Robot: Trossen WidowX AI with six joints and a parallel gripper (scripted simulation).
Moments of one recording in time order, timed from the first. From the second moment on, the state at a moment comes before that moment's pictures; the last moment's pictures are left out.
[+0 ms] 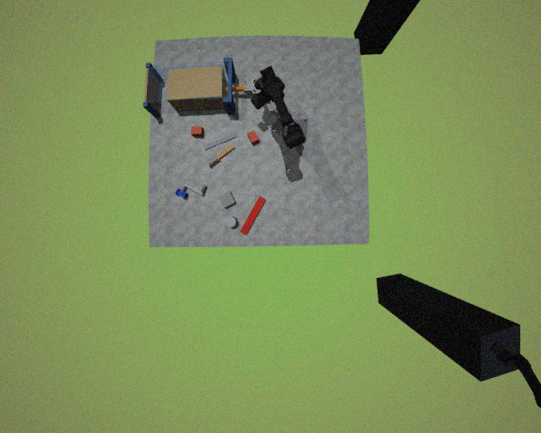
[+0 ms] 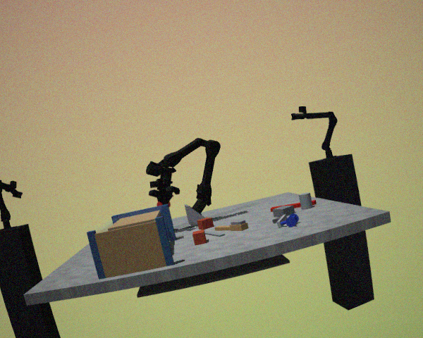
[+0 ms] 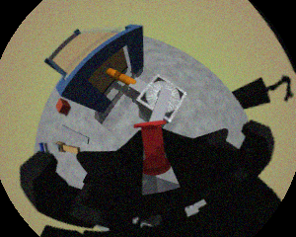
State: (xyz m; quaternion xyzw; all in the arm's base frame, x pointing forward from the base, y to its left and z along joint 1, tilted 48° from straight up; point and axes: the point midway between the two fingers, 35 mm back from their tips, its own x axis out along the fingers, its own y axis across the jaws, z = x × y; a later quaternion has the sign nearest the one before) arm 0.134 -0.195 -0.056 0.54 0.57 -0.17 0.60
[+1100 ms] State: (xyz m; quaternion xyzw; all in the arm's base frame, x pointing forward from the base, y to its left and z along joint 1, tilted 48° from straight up) arm 0.095 -0.204 -0.067 0.54 0.57 -0.17 0.59
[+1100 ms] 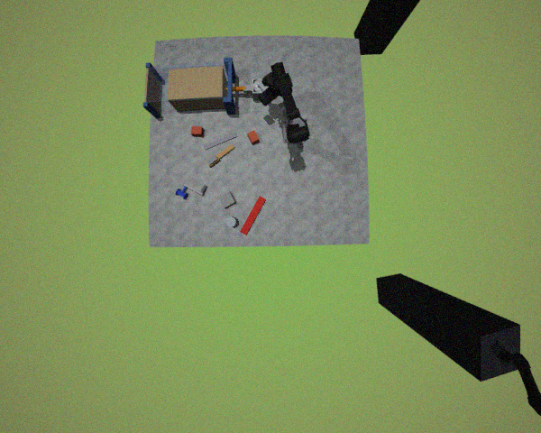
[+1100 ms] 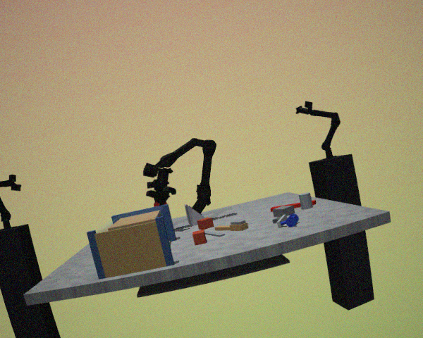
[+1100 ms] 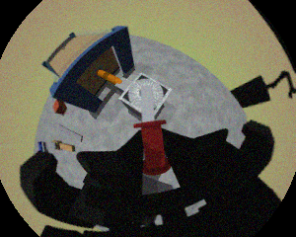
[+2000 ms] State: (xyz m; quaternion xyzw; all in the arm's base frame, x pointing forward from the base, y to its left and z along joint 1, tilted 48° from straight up) arm 0.072 -0.216 -0.082 0.54 0.57 -0.17 0.59
